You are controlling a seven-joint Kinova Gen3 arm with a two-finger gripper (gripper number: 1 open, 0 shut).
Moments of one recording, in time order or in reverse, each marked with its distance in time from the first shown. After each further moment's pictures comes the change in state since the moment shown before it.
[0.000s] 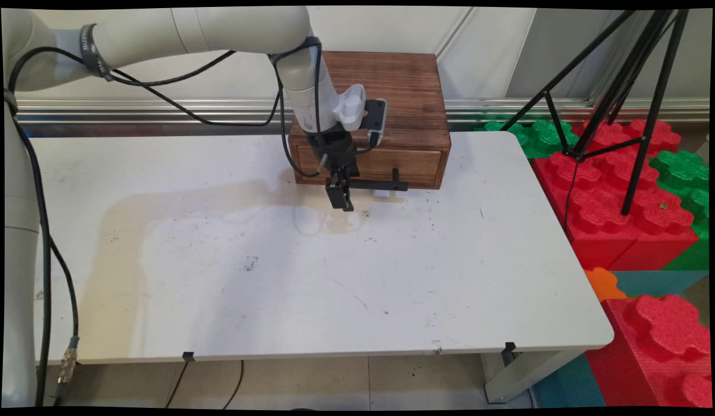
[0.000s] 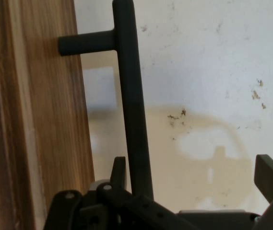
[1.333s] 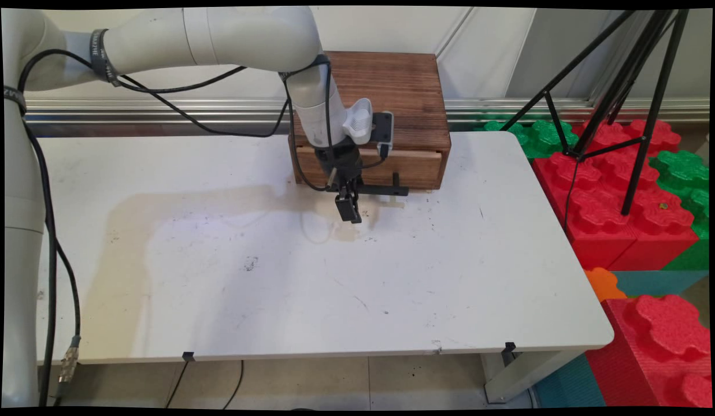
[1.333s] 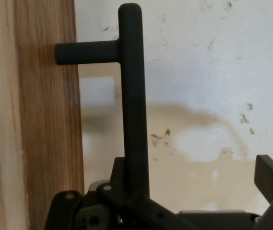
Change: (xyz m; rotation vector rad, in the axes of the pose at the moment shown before) arm 0.010 0.013 0.021 -0.012 0.007 -0.067
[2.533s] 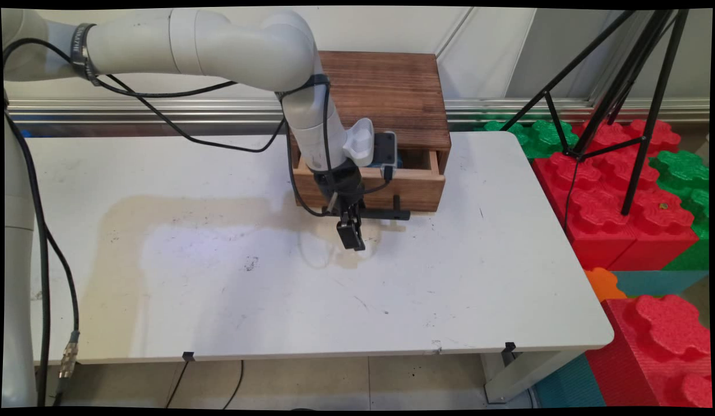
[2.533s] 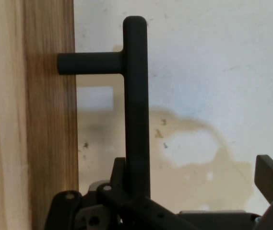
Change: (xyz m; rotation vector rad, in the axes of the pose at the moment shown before) arm 0.006 0.051 -0.002 -0.059 0.025 -0.037
